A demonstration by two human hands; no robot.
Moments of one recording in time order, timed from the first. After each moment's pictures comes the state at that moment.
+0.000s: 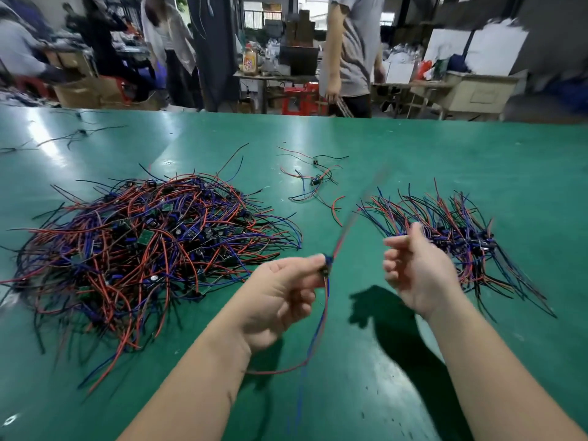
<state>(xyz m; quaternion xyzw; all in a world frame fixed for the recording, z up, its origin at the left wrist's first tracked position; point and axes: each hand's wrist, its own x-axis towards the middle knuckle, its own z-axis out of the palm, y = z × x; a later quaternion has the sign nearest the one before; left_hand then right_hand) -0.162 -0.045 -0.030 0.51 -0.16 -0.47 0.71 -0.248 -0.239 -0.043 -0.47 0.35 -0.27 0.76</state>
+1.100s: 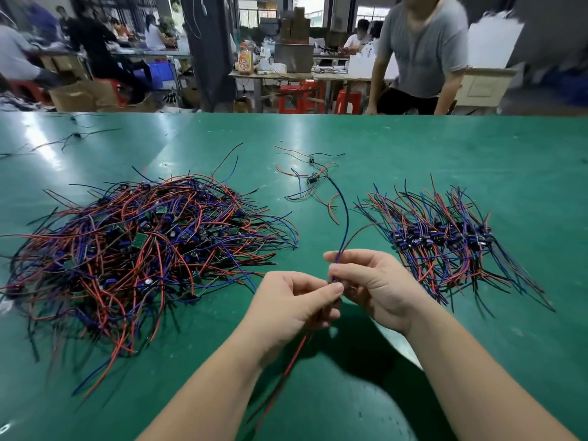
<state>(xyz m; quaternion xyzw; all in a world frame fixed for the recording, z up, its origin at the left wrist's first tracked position) -0.180 -0.056 -0.047 0.60 -0.22 -0.36 0.68 -0.243 -0.196 -0.045 -0.54 0.20 -0.13 0.81</state>
